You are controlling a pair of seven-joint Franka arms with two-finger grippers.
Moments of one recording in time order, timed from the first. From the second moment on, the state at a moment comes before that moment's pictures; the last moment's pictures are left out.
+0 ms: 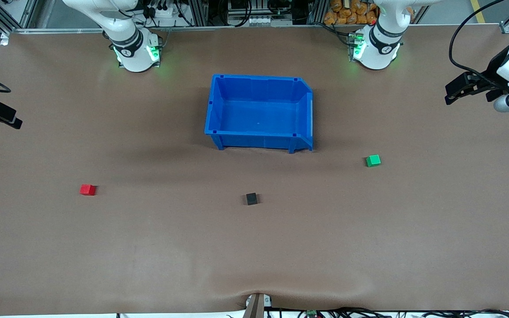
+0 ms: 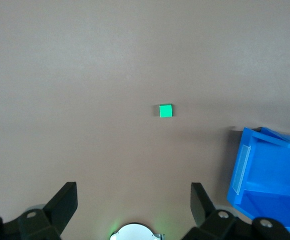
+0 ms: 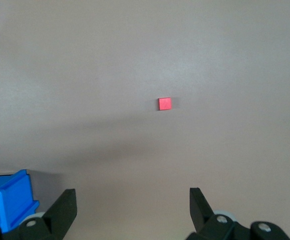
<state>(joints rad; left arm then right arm) 0.06 -0.07 -0.15 -1.60 0.05 1.49 -0.14 -0.04 0.08 -0.04 -1.41 0.01 1.47 0.03</state>
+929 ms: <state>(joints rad) 0.06 -0.07 -0.15 -1.59 0.09 1.46 -0.14 -0.04 0.09 -0.04 -1.41 0.02 1.47 0.03</state>
